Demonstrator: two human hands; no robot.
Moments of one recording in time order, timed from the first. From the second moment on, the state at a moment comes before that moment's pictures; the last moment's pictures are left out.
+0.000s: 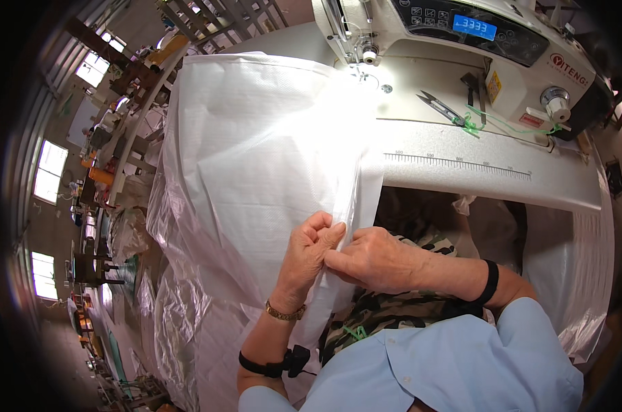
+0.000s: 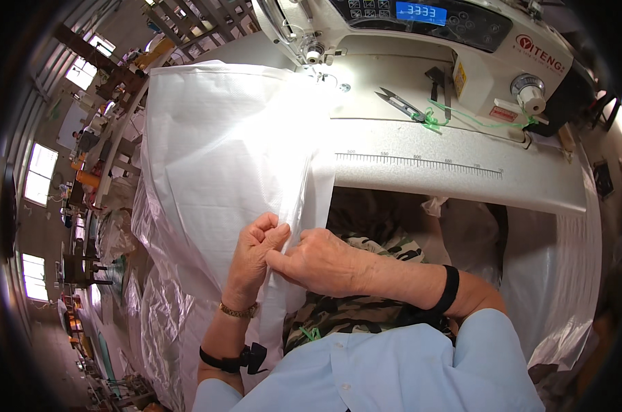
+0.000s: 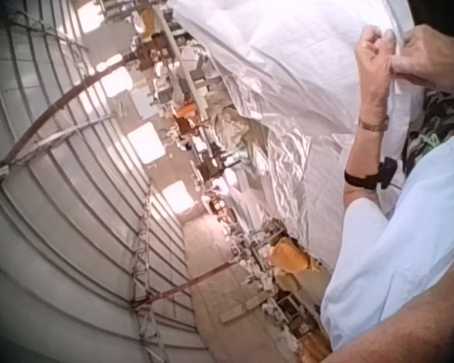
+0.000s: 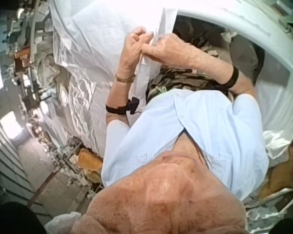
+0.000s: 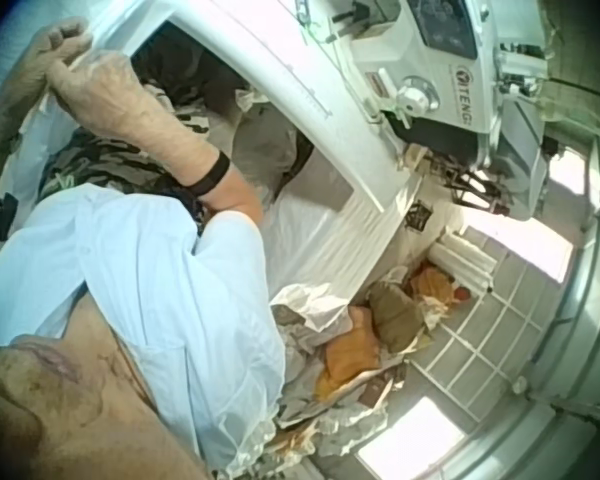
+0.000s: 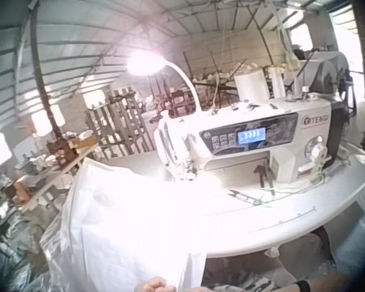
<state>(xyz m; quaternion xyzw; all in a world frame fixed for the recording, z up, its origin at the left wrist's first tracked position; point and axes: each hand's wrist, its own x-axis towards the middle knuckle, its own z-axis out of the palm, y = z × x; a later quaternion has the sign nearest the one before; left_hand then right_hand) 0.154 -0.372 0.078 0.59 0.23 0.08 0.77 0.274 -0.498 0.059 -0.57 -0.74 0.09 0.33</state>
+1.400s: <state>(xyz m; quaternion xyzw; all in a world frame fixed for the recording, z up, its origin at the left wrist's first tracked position) 0.161 -0.367 0.076 0.78 0.18 0.09 0.60 0.248 -0.520 0.042 -0.60 -0.54 0.22 0.55</state>
